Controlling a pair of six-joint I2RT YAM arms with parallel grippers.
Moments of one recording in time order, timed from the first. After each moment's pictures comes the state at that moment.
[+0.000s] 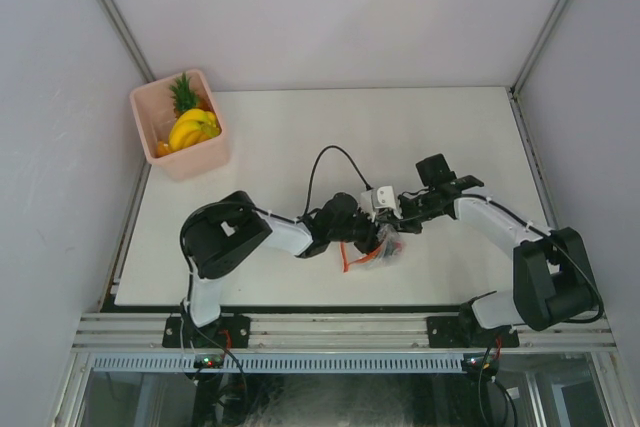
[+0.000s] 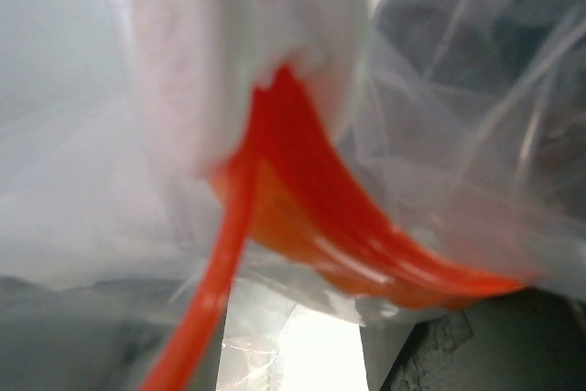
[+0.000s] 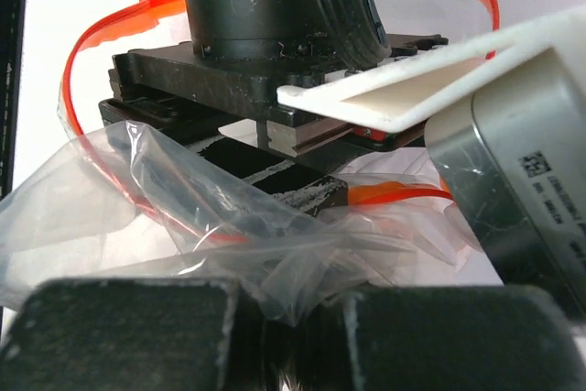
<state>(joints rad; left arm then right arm) -0.97 1.96 0.89 0.61 0.41 -0.49 0.35 1.39 0.83 -0.66 -0.82 -1.19</state>
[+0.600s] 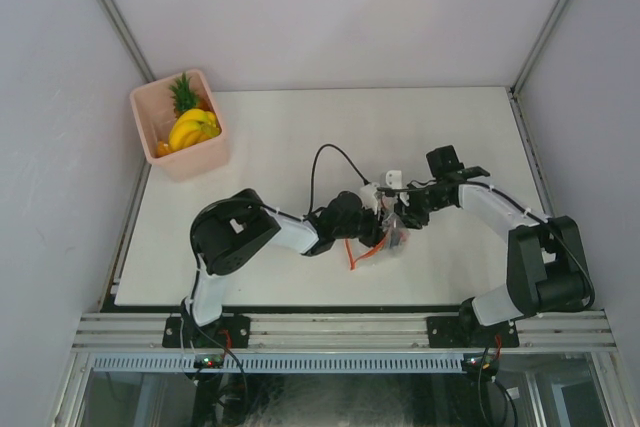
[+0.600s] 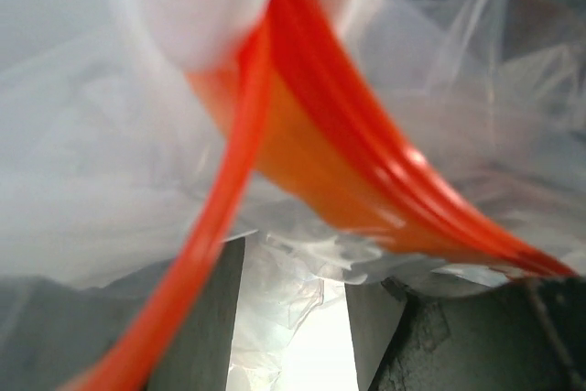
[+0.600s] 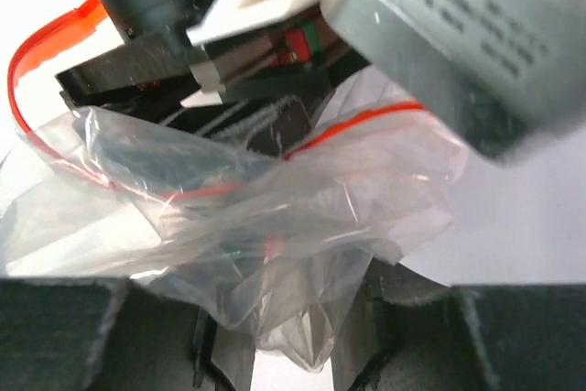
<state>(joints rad) -0.97 2.03 0.94 0.64 0.29 -0.62 0.25 1.47 0.89 -0.68 -0.79 -1.09</state>
